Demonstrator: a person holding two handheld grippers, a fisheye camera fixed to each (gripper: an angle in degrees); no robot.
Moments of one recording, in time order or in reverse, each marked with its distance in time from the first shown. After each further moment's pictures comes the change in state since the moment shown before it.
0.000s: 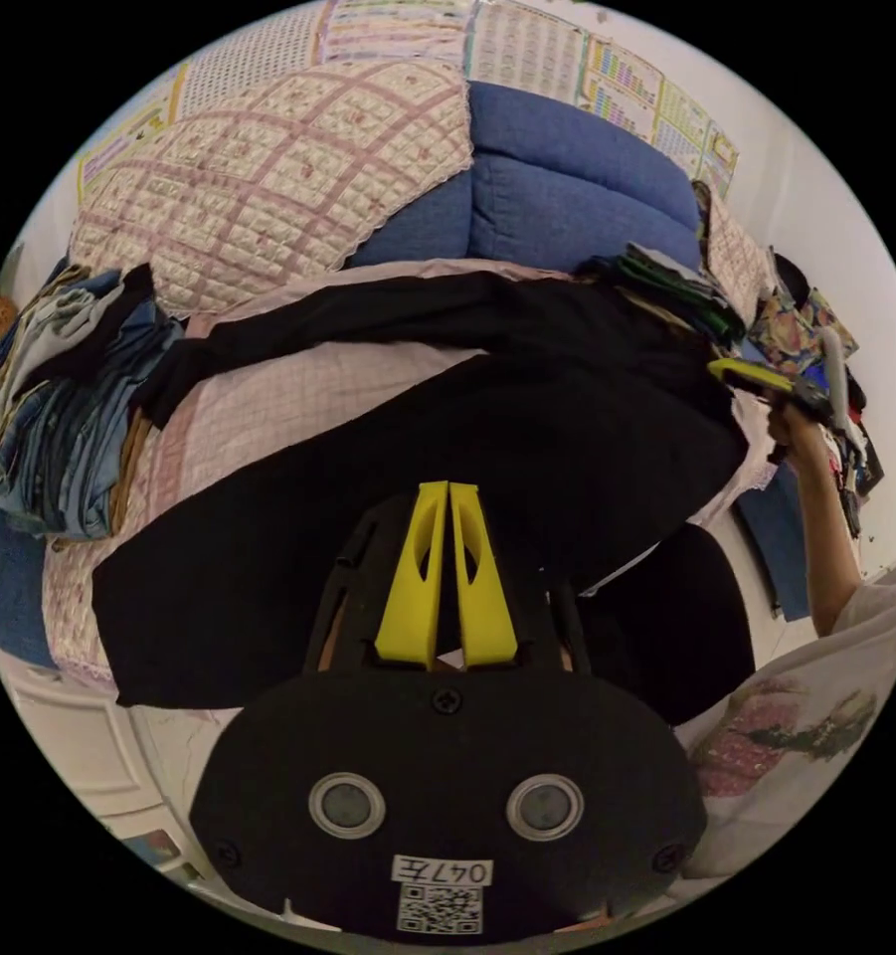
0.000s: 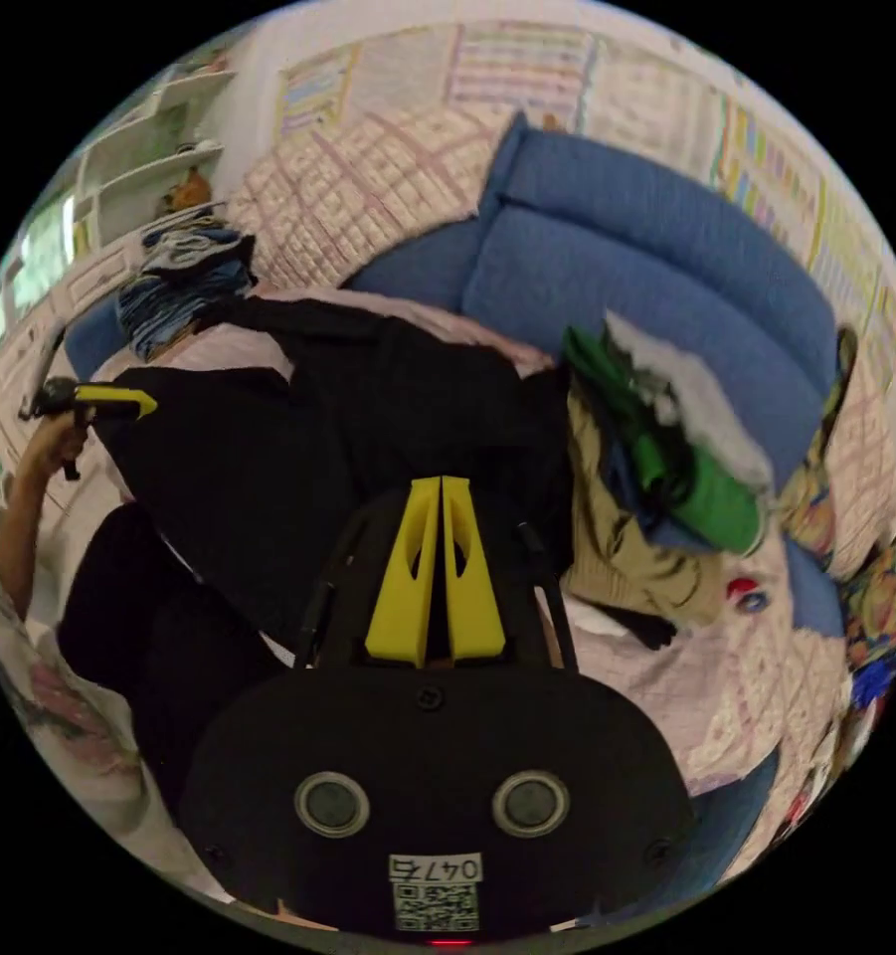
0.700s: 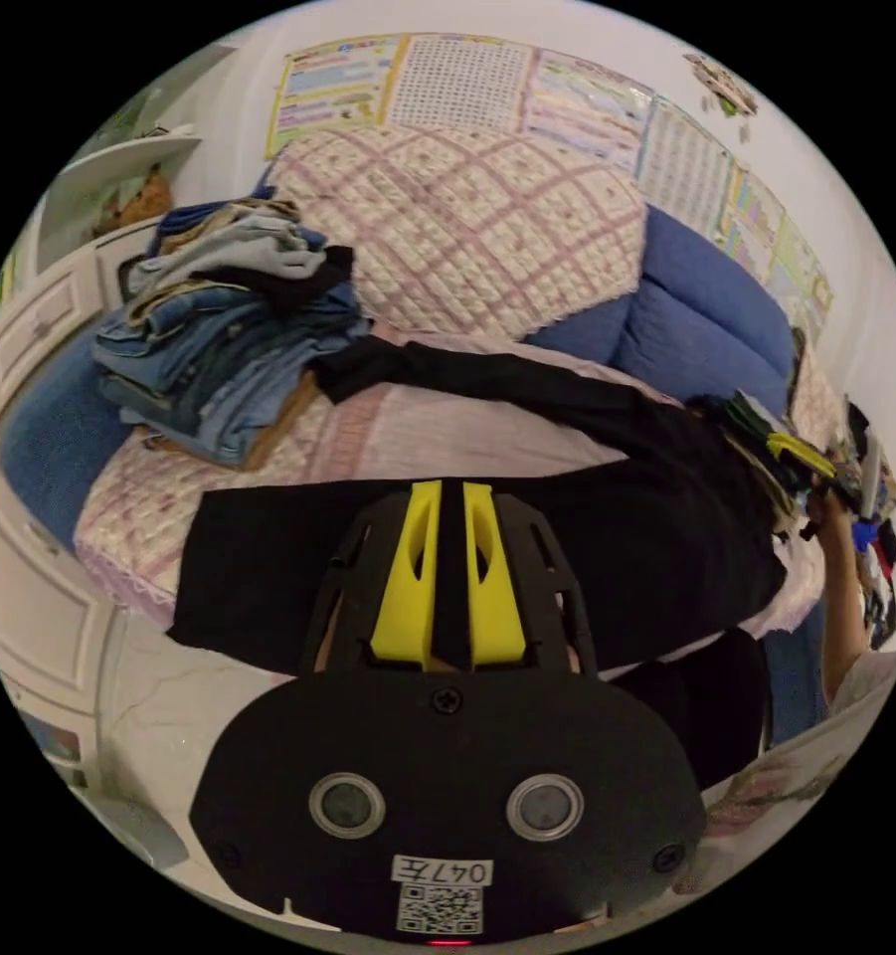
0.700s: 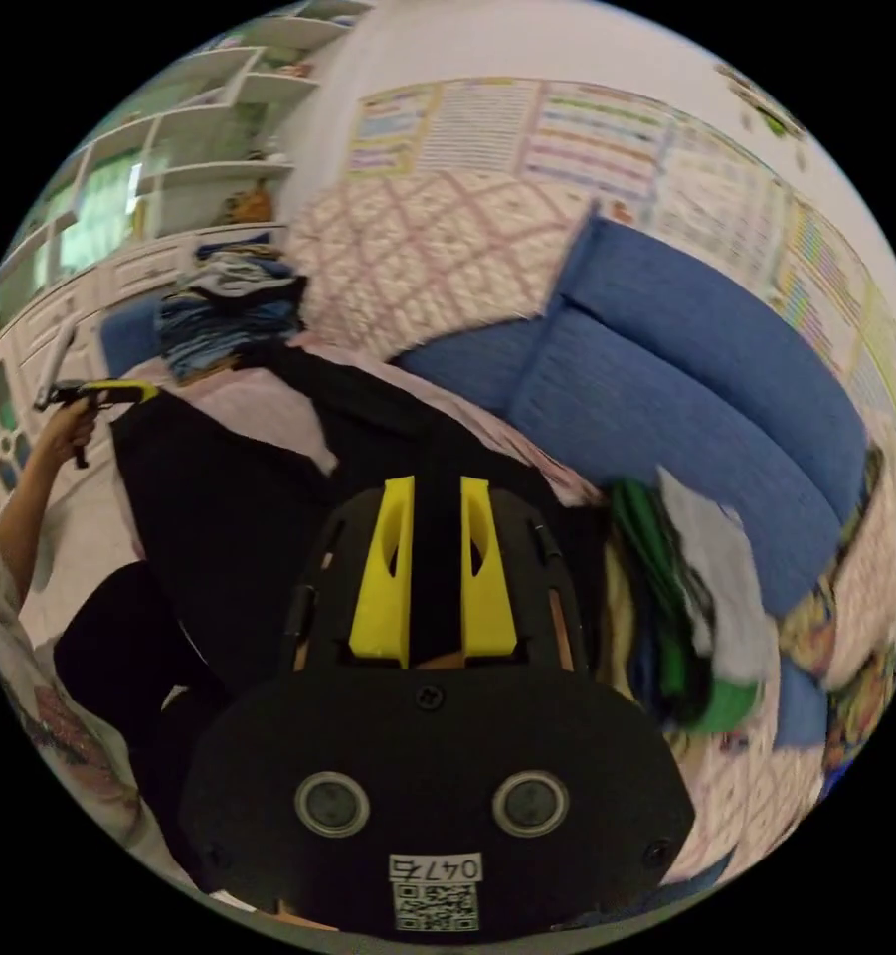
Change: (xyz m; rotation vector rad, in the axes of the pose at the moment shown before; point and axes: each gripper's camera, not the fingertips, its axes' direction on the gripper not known) left arm -0.103 -0.050 -0.354 0.301 -0.132 -0.409; right arm 0.145 -0.370 -0.274 0.077 -0.280 -0.165
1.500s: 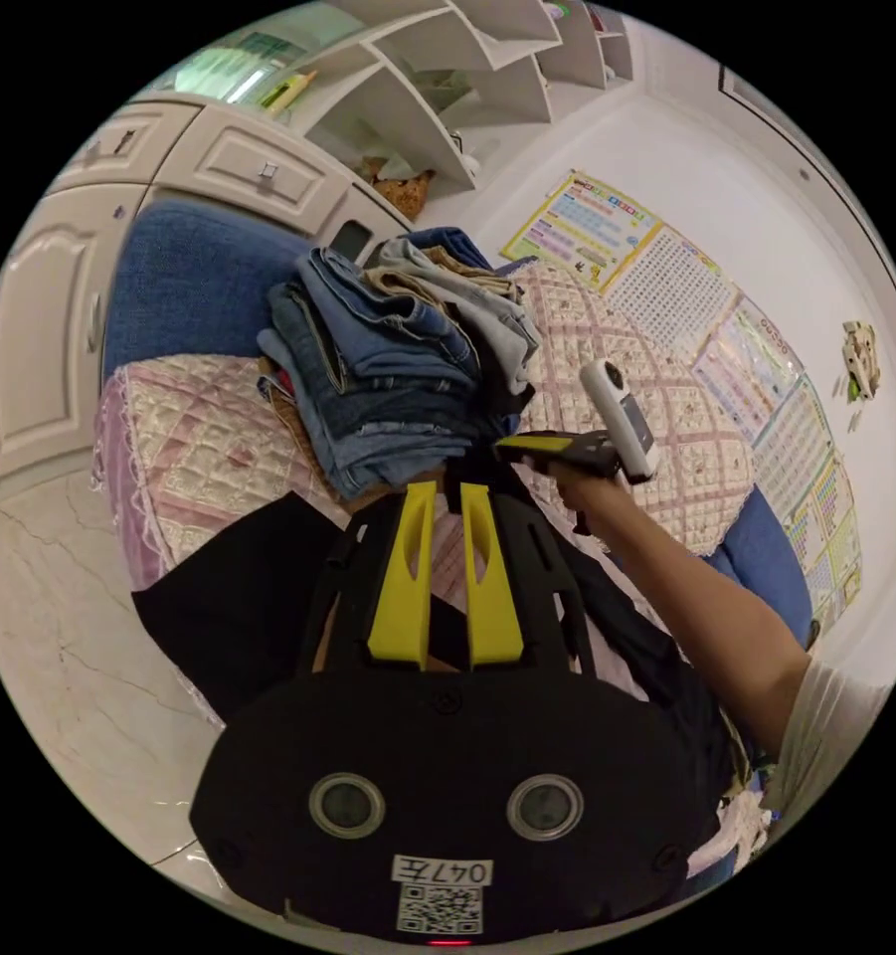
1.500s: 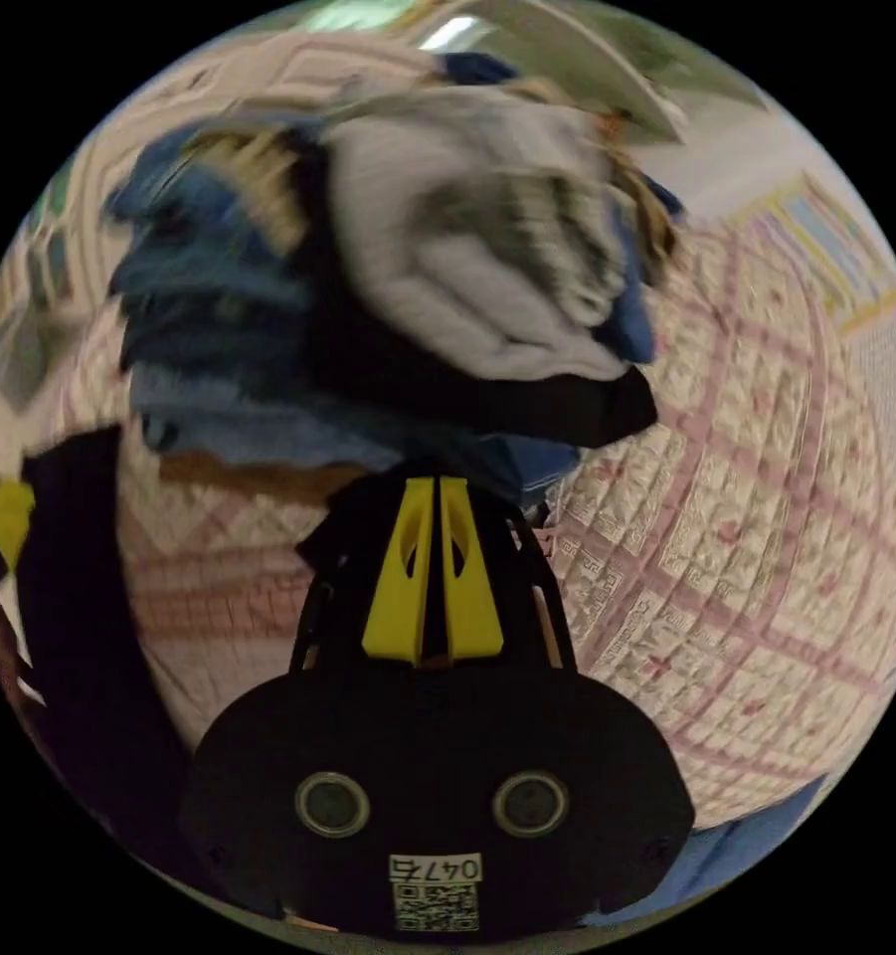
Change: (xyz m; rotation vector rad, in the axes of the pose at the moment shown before) left arm -0.066 -0.131 -0.253 0.411 -0.059 -0.492; right arm -0.130 -0.680 -0.057 -0.197 -0.165 -0.417
